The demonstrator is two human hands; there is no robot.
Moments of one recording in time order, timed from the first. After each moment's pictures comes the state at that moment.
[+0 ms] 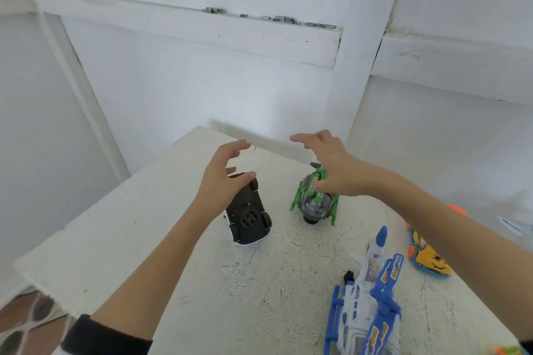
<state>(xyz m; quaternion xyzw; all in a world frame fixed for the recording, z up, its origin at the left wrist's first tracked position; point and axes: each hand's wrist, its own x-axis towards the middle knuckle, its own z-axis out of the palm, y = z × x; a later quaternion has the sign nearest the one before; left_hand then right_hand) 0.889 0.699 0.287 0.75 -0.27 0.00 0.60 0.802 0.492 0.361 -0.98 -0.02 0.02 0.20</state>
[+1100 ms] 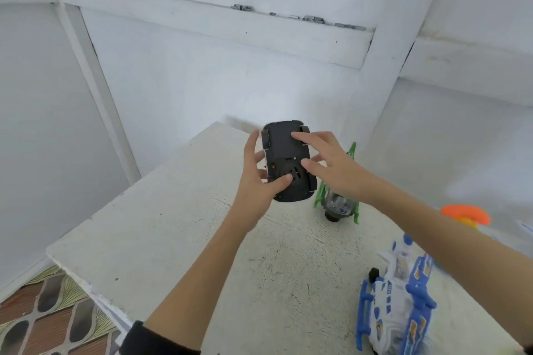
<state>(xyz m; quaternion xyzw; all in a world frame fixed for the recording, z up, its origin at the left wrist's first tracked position) 0.866 0.702 0.281 0.65 -0.23 -0.09 0.72 0.814 0.543 0.342 -0.92 -0.01 -0.07 0.38</state>
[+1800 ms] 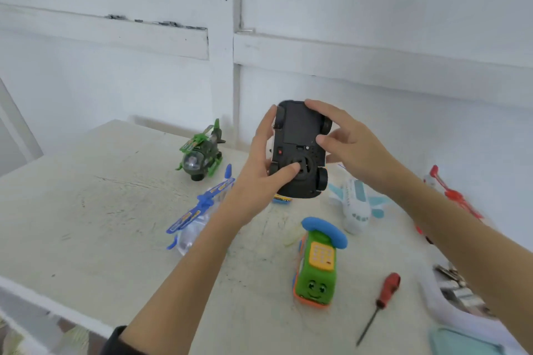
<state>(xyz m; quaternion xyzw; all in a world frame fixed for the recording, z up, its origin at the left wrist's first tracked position) 0.584 0.519 0.334 0.55 -0.42 -0.15 0.71 0.501 0.368 0.393 -0.86 0.03 -0.23 0.45</state>
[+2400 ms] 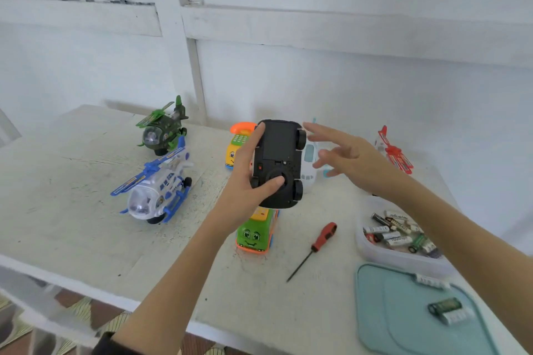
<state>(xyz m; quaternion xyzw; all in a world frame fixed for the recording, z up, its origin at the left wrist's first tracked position) 0.493 0.472 0.280 0.58 -0.40 -0.18 0.69 0.379 0.294 0.343 -0.88 0.05 -0.15 0.45</state>
